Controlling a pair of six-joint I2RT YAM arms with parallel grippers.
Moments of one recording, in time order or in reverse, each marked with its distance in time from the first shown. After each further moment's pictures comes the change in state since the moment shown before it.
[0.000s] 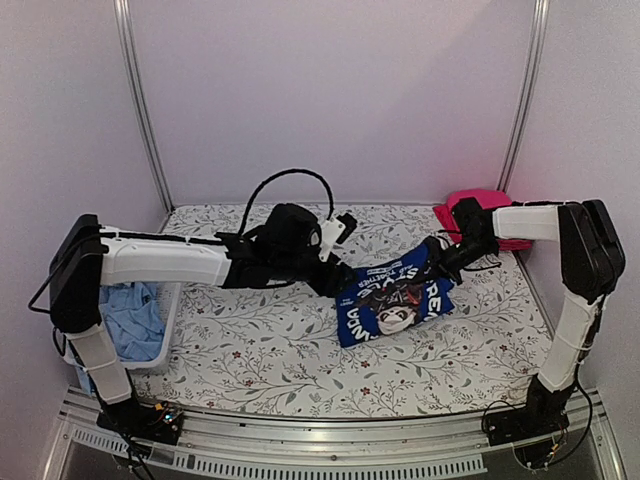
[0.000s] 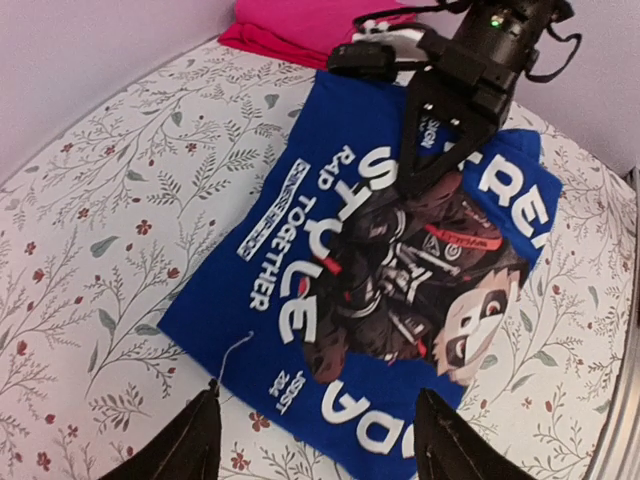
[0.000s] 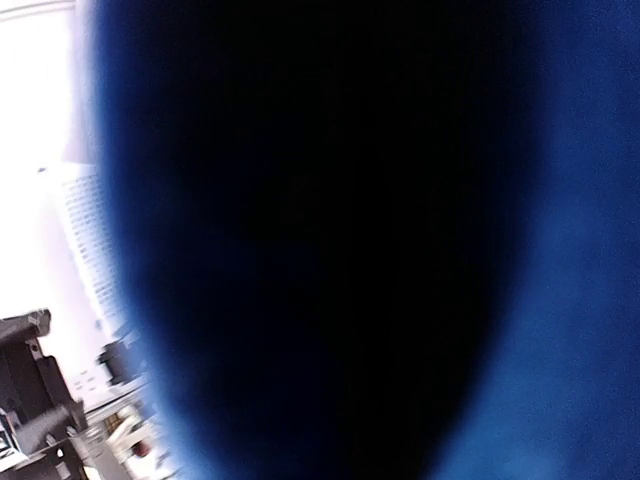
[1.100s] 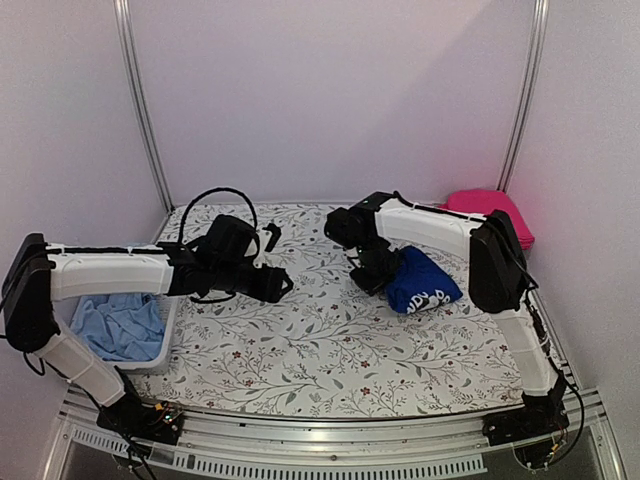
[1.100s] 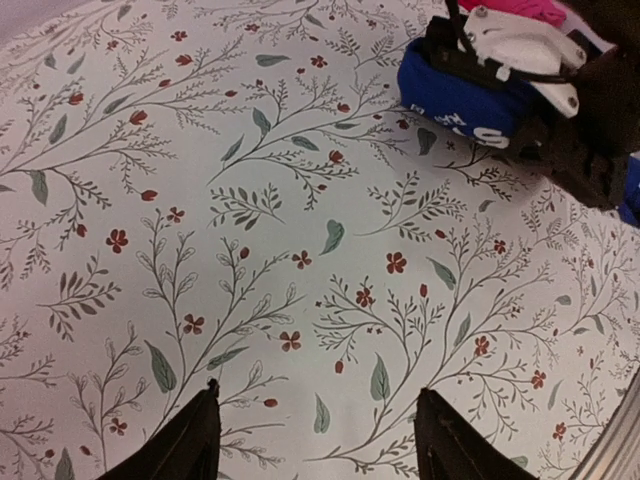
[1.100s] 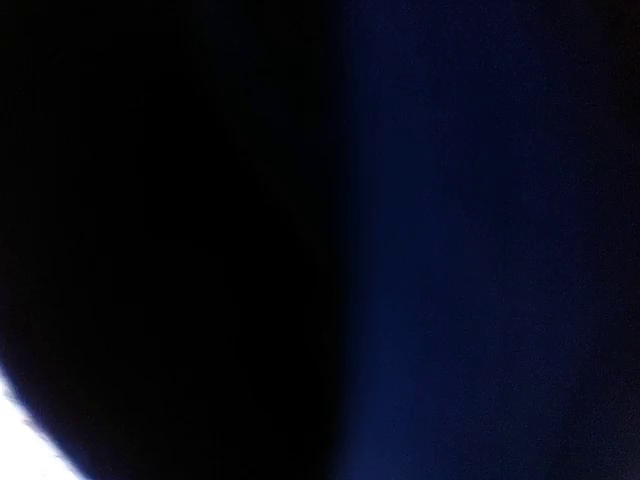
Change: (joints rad) left arm 0.182 -0.288 -0.320 -0.147 -0.055 -0.247; right arm 0.511 0.430 0.834 -0.715 1.141 -0.257
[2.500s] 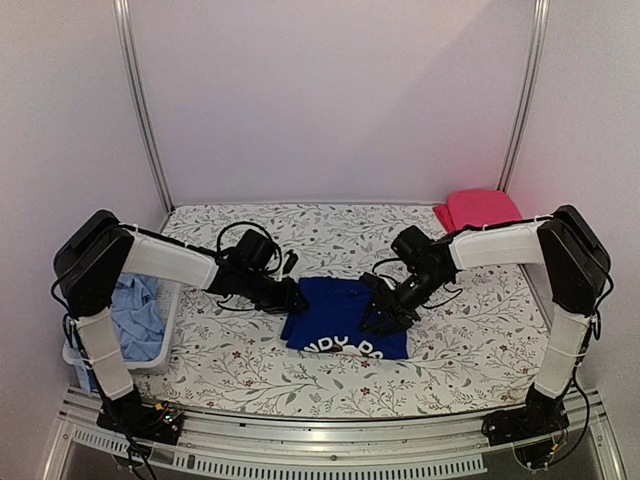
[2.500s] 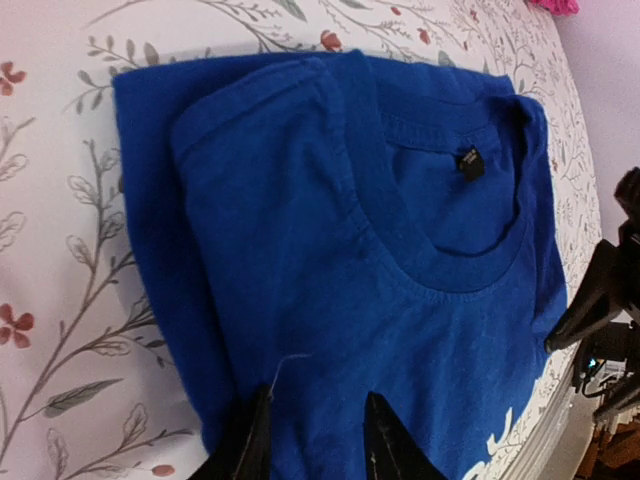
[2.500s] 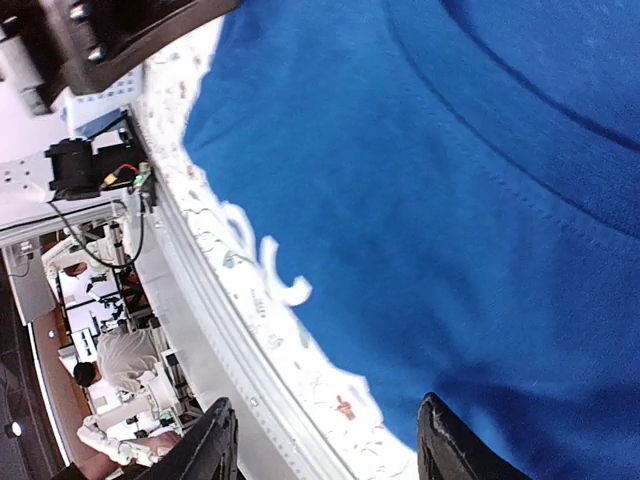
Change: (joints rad) left arm 0.062 0.352 0.071 0.152 0.383 -0.276; right arm -0.135 -0.417 -0.896 0.758 -1.187 0.085
